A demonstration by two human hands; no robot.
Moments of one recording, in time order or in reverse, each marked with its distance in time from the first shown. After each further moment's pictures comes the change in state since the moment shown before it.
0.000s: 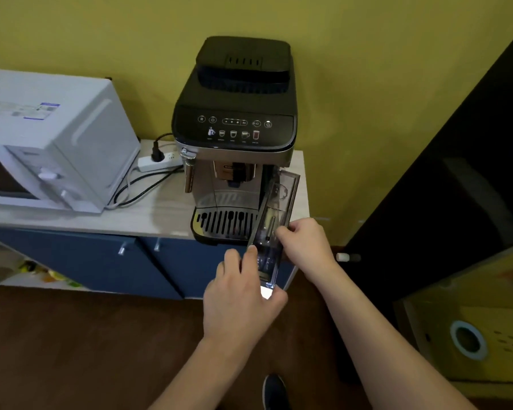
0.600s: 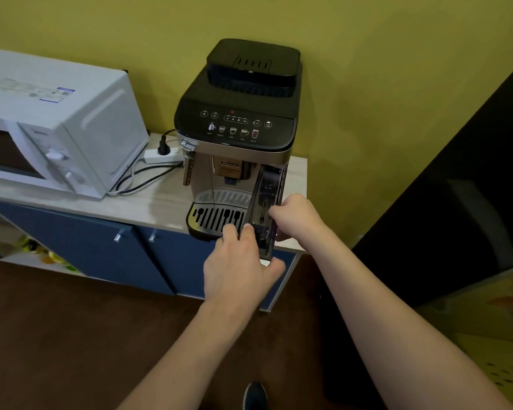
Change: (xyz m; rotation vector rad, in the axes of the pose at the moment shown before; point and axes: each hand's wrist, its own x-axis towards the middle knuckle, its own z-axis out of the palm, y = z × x) left_hand 0.029 0.037 0.000 -0.056 0.009 -0.131; right_hand 0.041 -0.024 -0.022 -0.115 -0.202 -0.013
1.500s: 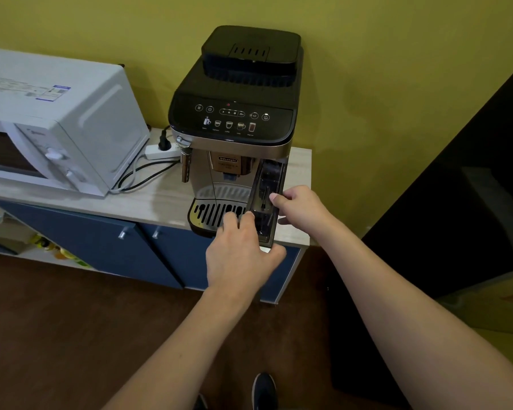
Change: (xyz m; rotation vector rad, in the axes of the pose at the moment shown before) left_hand 0.022 0.005 0.011 0.015 0.019 -0.011; right_hand 0.024 0.020 -0.010 0.073 -0.047 -0.130
